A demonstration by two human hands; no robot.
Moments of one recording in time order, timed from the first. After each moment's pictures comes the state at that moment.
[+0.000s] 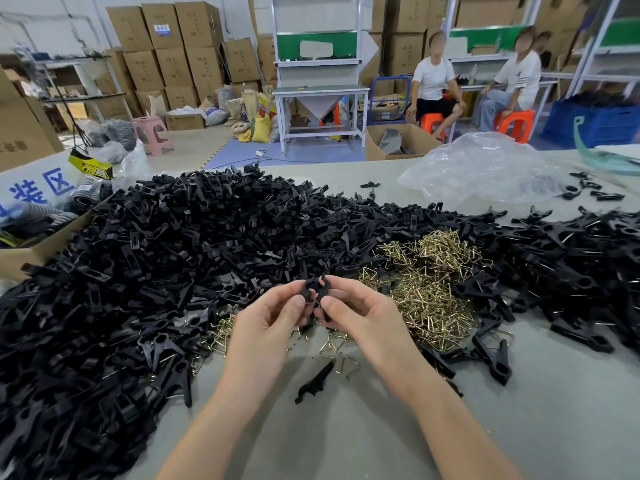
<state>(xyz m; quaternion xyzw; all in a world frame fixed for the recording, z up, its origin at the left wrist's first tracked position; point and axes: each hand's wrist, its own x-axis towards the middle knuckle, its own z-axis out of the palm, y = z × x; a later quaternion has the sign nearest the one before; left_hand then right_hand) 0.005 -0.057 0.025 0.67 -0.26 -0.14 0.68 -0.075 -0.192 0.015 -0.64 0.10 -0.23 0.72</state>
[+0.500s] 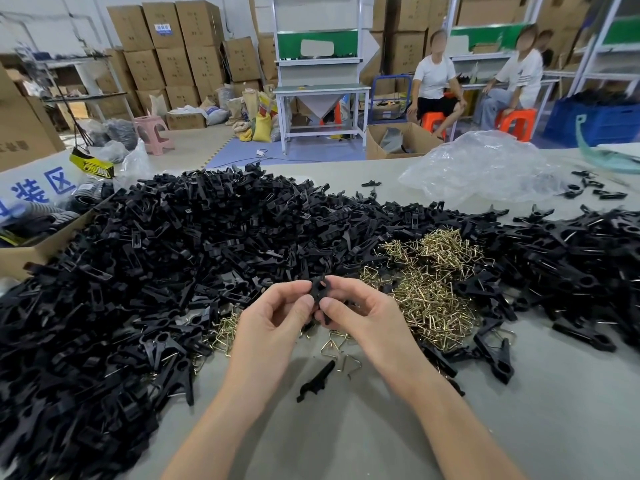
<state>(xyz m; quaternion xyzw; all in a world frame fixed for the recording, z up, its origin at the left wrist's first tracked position) 0.002 -0.056 0.026 0.67 -0.27 -0.13 0.68 -0.075 -0.192 0.013 -0.65 0.10 -0.24 0.71</state>
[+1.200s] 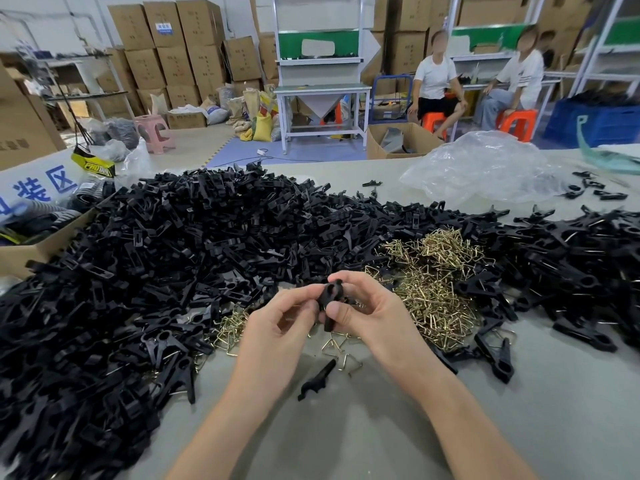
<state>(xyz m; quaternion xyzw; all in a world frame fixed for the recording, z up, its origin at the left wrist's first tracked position) -0.004 -0.057 0.026 0.69 -0.32 -0.08 0.65 -0.079 -0.198 0.017 -0.61 0.06 -0.22 0.76</state>
